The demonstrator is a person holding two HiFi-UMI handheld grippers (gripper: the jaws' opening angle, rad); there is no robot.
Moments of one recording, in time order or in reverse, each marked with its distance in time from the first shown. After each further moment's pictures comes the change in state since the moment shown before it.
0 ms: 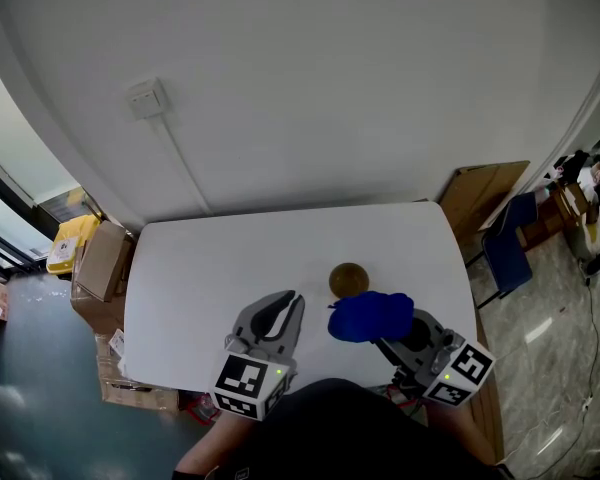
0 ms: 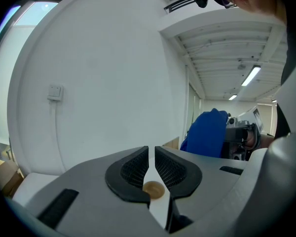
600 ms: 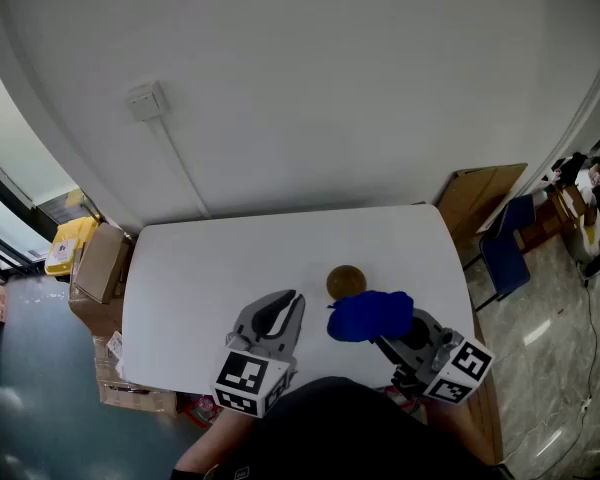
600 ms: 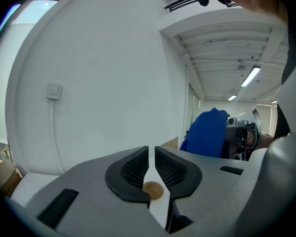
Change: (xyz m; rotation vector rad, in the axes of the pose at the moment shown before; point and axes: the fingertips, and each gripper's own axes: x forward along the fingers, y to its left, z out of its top) left arm 0.005 0.000 -0.002 -0.006 0.005 -0.010; right arm 0.000 -0.004 -0.001 0.032 -0.004 0.003
